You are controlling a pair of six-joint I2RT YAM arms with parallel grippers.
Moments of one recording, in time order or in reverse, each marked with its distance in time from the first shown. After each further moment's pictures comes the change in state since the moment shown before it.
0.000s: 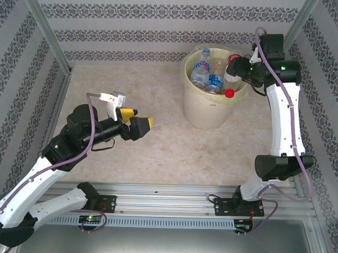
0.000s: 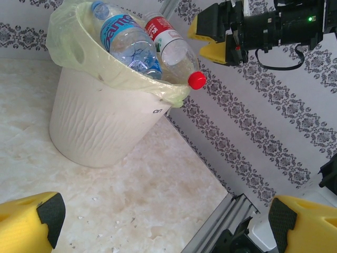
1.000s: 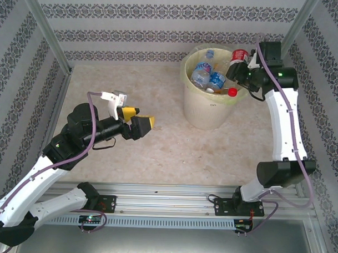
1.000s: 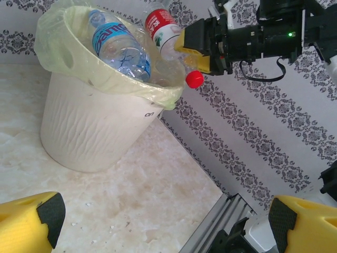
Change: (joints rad) left arm 0.000 0.011 0.004 0.030 0.023 0.007; right arm 0.000 -0.074 -0.188 0.102 -0.059 0.061
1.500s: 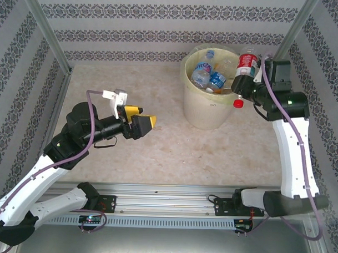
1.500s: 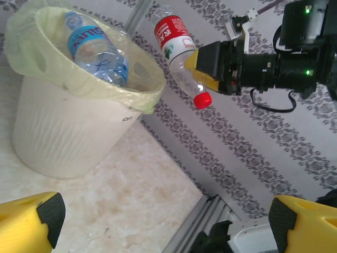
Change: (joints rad) left arm 0.001 0.008 0.004 0.047 0.058 -0.034; right arm 0.052 -0.280 -0.207 0.052 0.122 -0.027
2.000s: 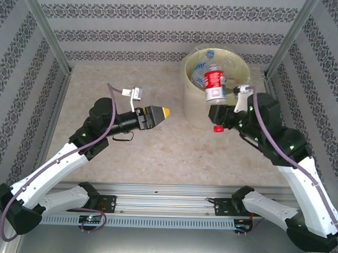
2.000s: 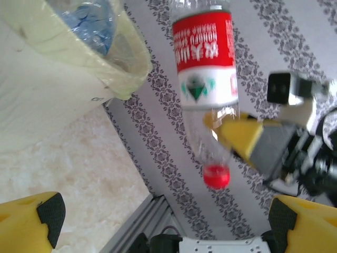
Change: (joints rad) left arm 0.009 0.149 -0.098 0.299 0.136 -0.323; right arm 0.417 -0.328 -0.261 0.115 0.069 0.007
